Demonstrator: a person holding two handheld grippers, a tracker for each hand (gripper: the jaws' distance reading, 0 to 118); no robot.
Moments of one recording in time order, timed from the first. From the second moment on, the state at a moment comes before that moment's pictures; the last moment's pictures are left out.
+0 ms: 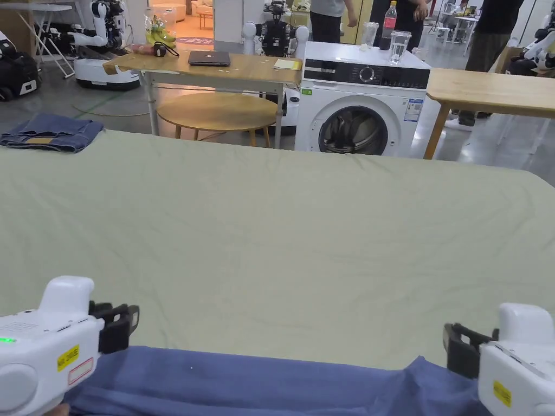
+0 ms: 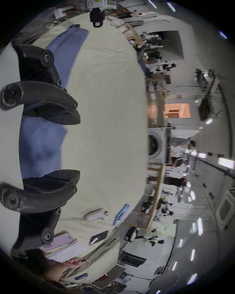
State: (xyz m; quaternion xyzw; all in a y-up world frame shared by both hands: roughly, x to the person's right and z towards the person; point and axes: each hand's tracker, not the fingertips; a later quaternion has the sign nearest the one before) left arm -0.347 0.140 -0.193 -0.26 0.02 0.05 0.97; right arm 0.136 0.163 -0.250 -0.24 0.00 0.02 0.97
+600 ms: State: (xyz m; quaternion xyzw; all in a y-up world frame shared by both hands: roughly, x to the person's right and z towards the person) left arm -0.312 0.181 -0.184 -0.11 0.09 -0.01 0.99; right arm 0.027 0.177 -0.244 -0.05 0.02 -0.01 1.00
